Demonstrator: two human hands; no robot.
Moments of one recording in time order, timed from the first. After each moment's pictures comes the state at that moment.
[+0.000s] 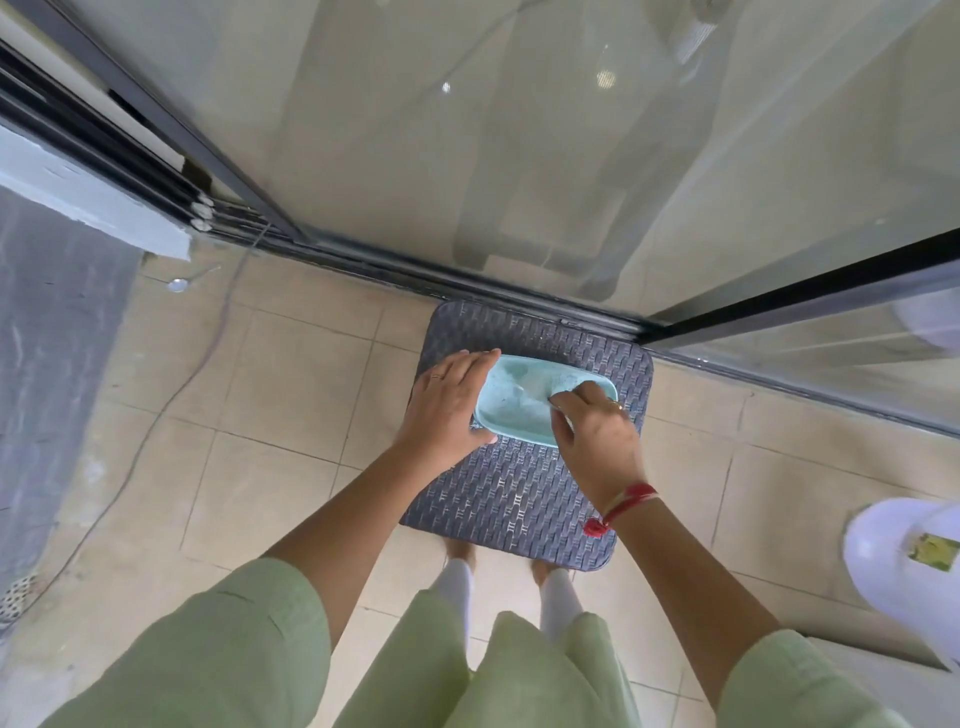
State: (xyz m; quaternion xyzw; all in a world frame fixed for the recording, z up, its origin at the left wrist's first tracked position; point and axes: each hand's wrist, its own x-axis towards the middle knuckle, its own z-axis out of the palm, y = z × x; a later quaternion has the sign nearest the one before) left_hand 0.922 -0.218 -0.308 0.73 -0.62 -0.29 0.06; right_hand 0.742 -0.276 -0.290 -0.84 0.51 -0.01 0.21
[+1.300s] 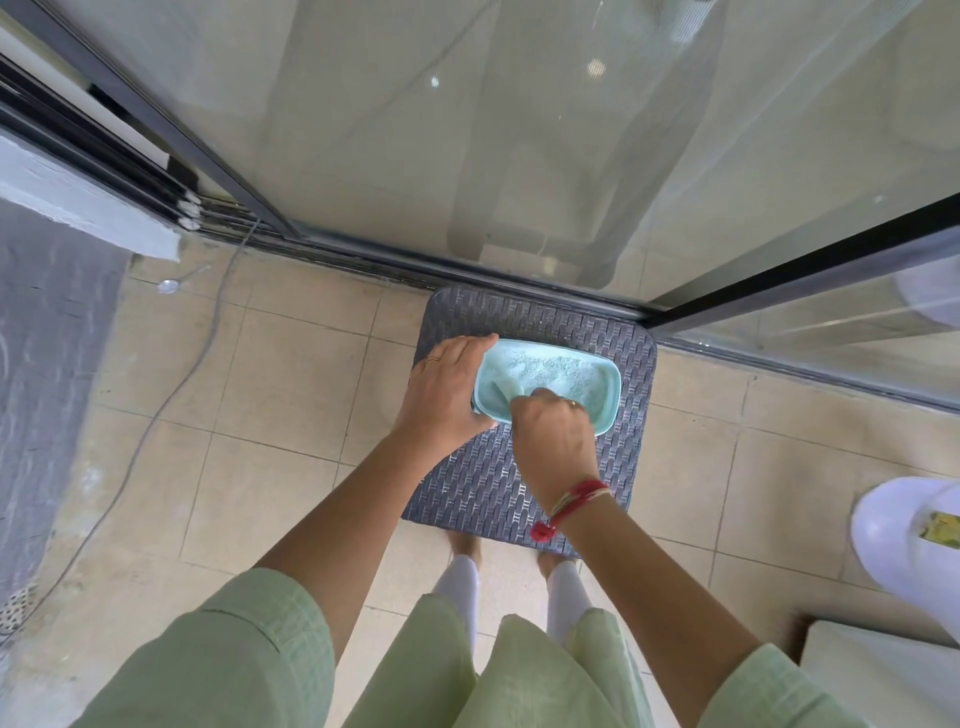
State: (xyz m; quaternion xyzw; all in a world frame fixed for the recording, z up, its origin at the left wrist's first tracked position) left_hand 0.924 -0.223 -0.311 0.74 -0.59 -0.31 0.09; right_hand 0.794 -0.249 -0.263 -0.83 0.50 0.12 0.19
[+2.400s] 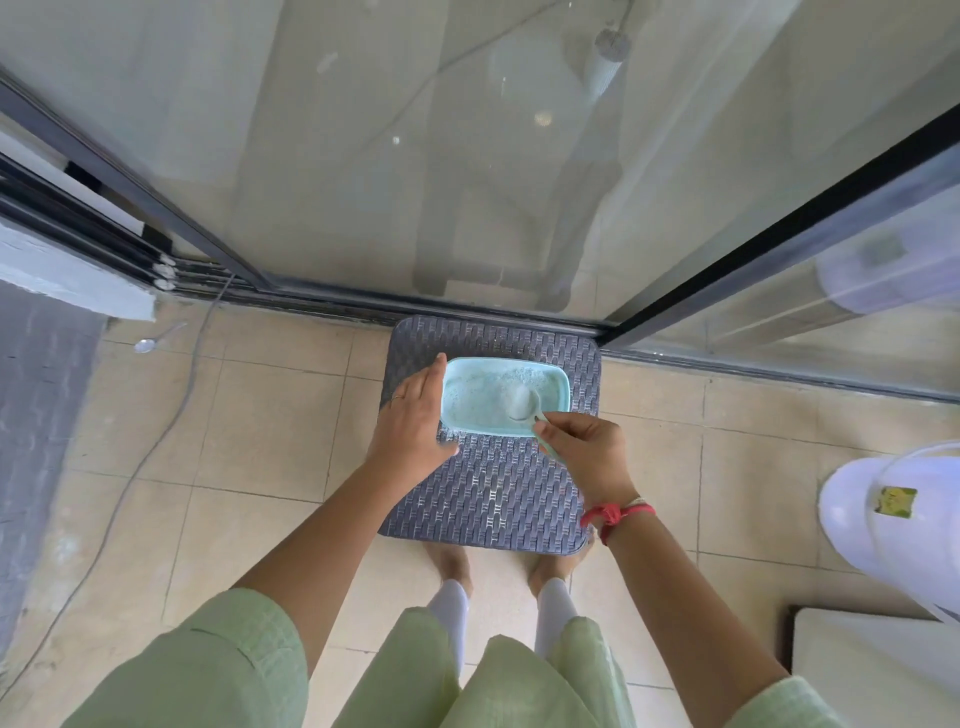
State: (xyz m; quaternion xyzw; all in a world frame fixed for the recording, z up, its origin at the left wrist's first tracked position) left_hand 0.911 -0.207 -0.290 0.74 -0.60 -0.30 0.03; right_hand 0.713 -0.250 -0.266 -0.36 0.67 -0.21 0.61
